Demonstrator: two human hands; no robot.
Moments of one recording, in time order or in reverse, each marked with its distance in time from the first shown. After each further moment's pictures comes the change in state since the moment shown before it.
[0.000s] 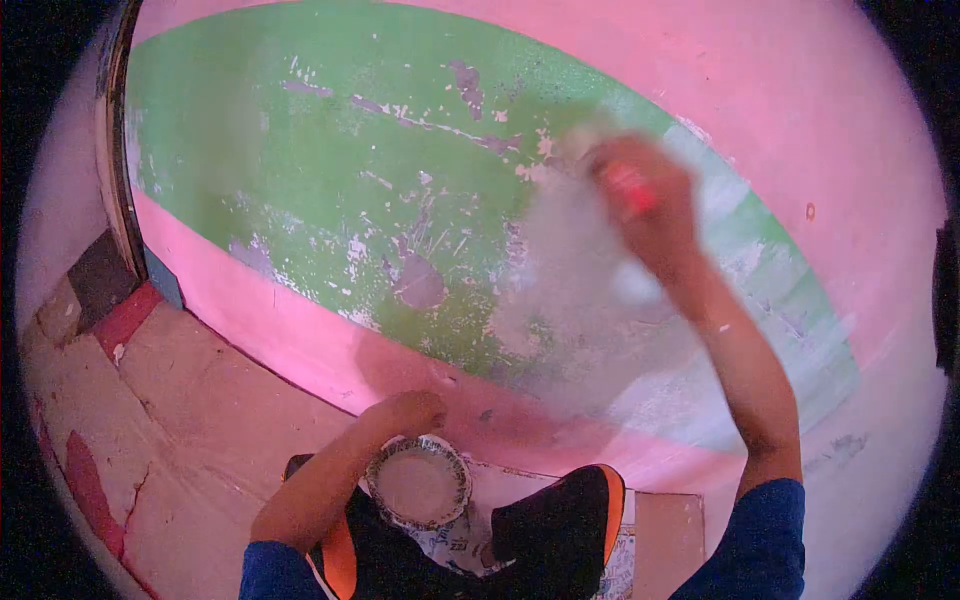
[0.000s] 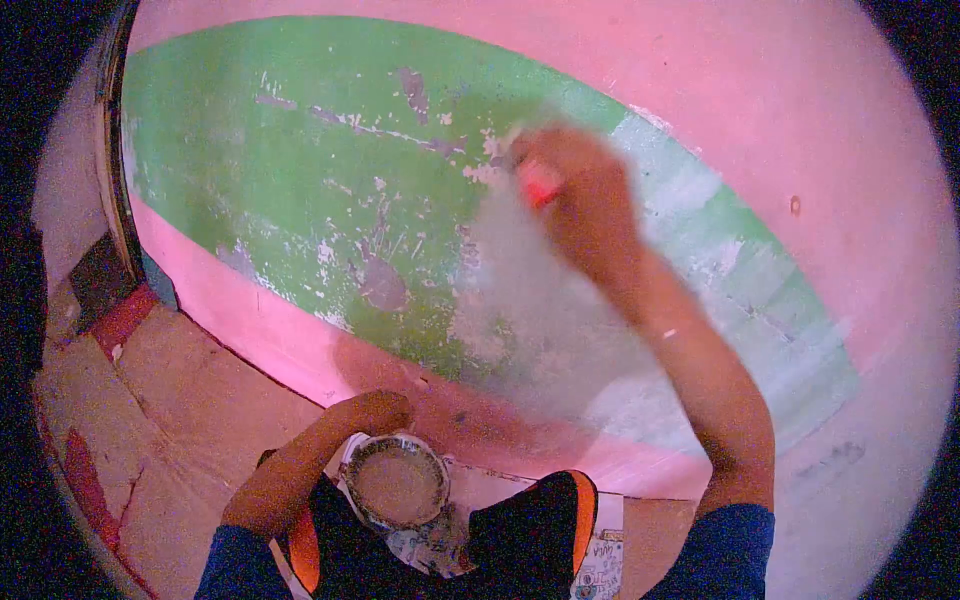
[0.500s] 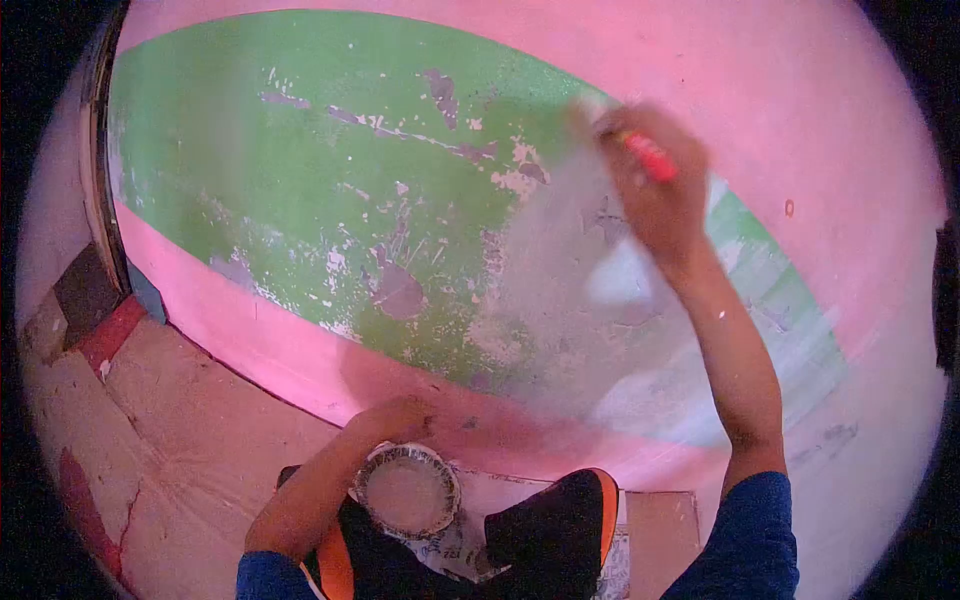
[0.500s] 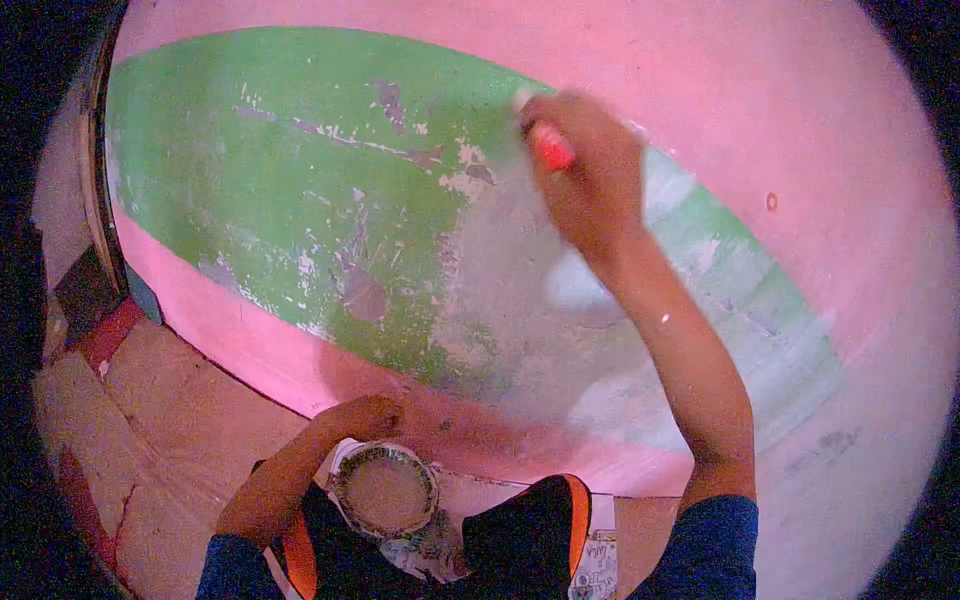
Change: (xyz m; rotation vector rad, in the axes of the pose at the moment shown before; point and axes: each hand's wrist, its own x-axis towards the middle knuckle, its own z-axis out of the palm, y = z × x) left_hand 0.005 0.007 -0.010 -0.075 -0.040 0.002; right_hand 0.018 0.007 -0.022 -0.056 0.140 0.026
